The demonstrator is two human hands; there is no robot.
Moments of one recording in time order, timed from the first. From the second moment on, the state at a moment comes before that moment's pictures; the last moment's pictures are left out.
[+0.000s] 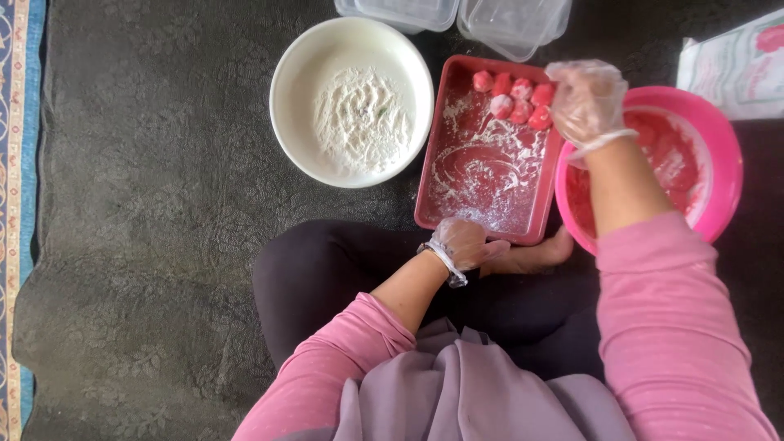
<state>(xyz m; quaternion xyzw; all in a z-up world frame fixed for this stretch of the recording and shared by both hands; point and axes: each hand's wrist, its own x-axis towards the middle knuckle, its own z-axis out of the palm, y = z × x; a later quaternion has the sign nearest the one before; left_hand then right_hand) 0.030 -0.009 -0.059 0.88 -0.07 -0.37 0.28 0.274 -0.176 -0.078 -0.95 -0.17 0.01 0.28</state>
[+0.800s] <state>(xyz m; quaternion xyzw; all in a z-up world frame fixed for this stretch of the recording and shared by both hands) 0.025 -0.007 -0.065 0.88 -0.01 -0.35 0.31 0.188 -0.324 -0.172 -0.90 -0.32 0.07 -0.28</state>
